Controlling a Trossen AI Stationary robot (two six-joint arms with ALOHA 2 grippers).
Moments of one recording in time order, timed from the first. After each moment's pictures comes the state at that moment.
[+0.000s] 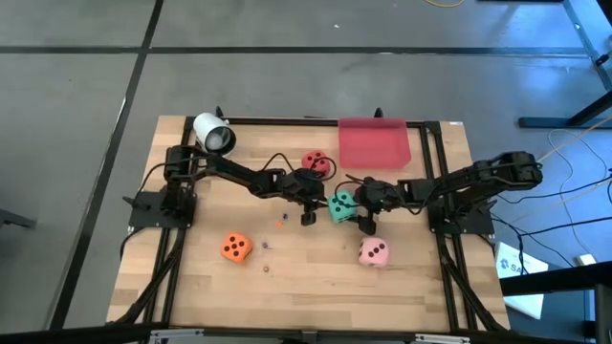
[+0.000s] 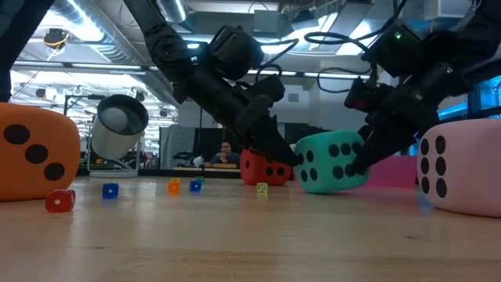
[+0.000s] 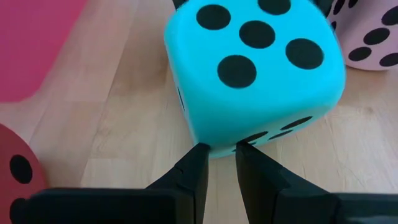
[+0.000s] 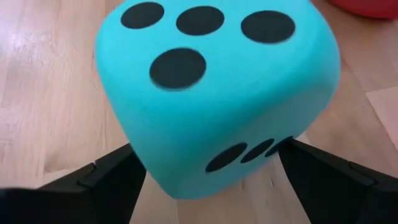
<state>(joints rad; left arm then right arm) 0.07 1.93 1.05 0.32 0.09 0.02 0.03 1.39 0.42 0.19 0.01 0.22</state>
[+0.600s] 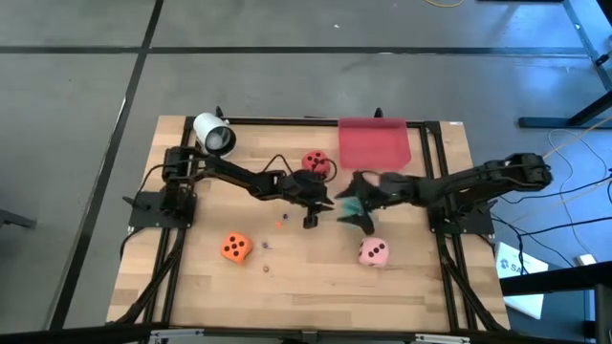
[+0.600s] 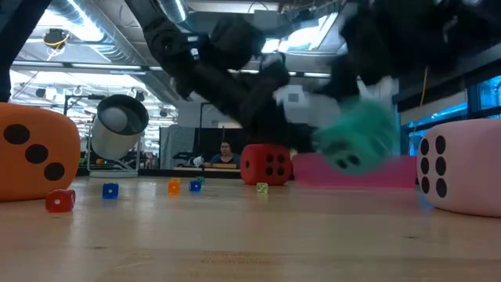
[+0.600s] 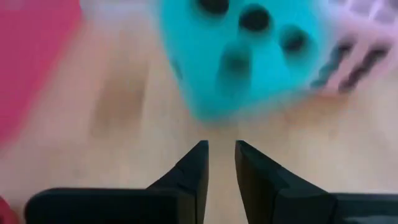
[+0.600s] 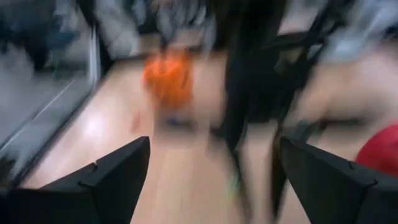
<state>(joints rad) 0.07 1.92 1.06 0.39 0.13 0.04 0.00 1.31 0.44 0.48 -0.15 0.16</state>
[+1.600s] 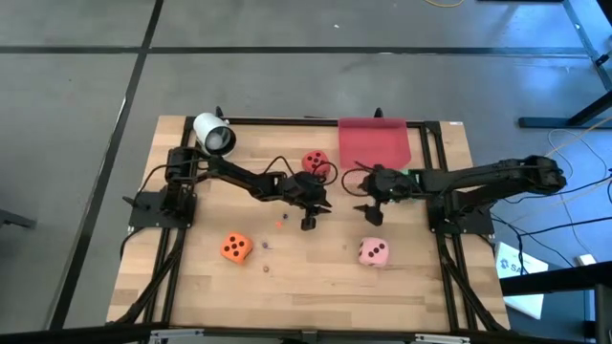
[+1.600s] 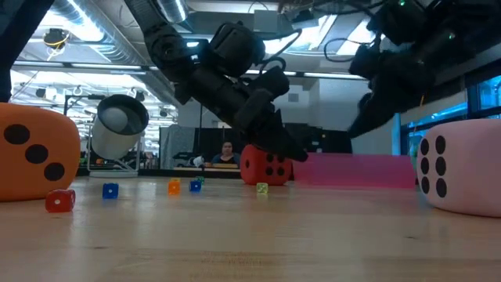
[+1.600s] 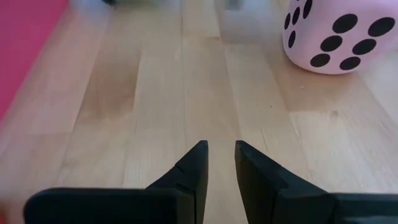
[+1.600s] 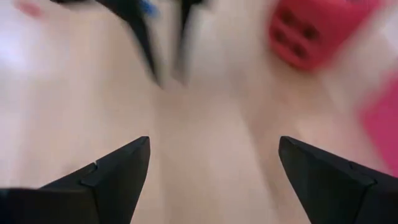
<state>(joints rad) 0.07 1.93 1.06 0.37 0.15 0.07 -0.02 1.14 0.54 -0.22 0.09 0.18</state>
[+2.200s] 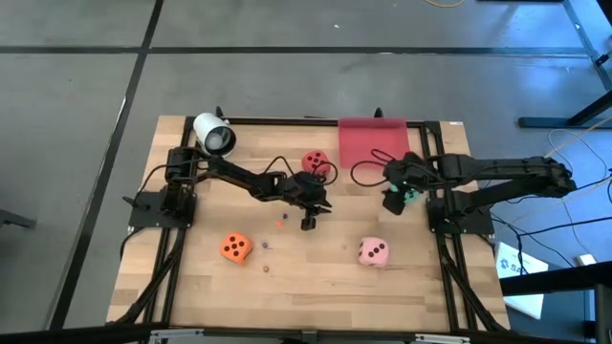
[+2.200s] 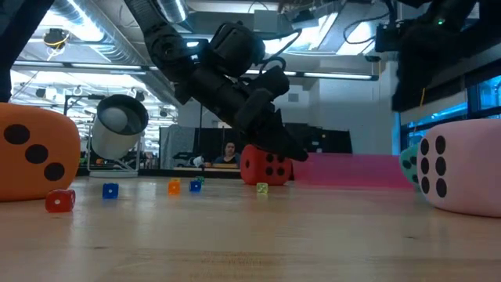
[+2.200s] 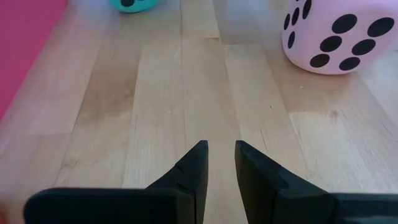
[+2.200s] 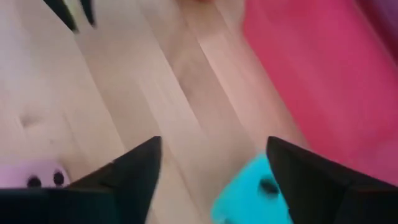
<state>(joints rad) 0.07 1.93 1.06 0.37 0.15 0.07 -0.01 1.01 0.84 -0.98 0.25 0.40</state>
